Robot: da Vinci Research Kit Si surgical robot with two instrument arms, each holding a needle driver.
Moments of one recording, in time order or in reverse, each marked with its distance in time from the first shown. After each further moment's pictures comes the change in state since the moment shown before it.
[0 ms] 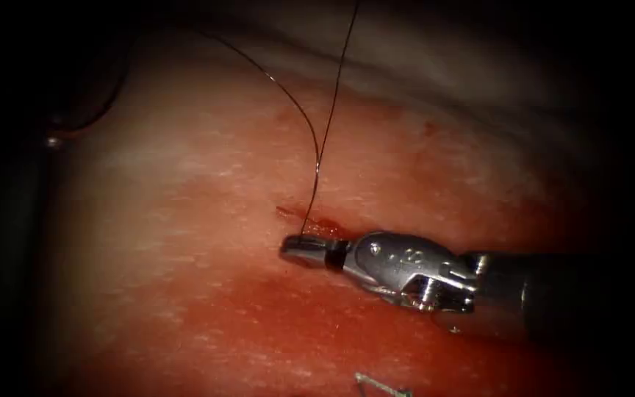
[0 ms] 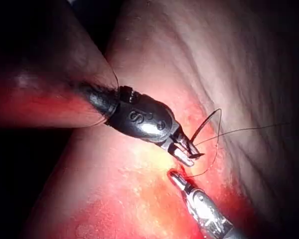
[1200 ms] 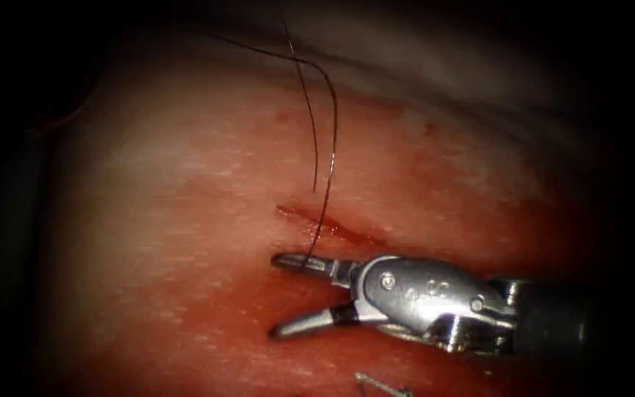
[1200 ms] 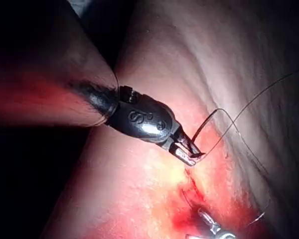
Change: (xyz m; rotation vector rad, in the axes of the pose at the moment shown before) right arm 0.008 -0.005 -0.004 0.090 0.120 -0.148; left arm -0.001 -0.002 -0.003 0.028 -0.001 0.003
